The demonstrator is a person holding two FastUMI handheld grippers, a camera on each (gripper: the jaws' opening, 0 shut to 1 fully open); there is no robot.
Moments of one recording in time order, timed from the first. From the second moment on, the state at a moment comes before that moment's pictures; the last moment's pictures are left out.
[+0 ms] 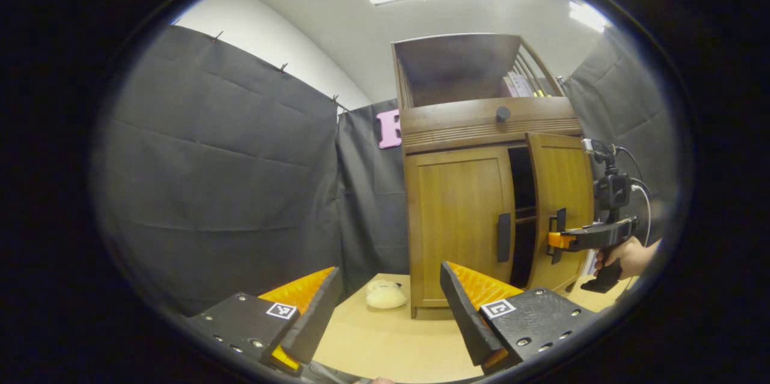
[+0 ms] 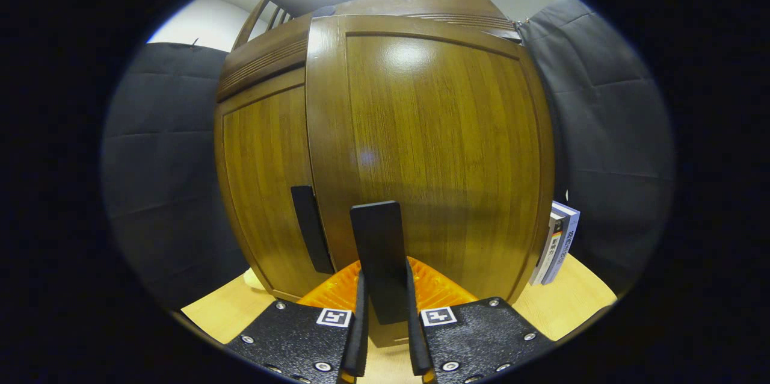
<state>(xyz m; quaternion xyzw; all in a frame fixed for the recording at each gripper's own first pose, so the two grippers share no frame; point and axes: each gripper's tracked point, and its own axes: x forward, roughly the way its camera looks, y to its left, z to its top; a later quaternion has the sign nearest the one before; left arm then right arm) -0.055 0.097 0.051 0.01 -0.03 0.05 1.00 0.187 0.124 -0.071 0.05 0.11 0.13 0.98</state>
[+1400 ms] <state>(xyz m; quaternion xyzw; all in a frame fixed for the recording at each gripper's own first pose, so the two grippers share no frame) -0.028 0.048 0.059 0.00 -0.03 -0.08 1.00 0.092 -0.004 -0.058 0.06 0.12 0.06 0.99</state>
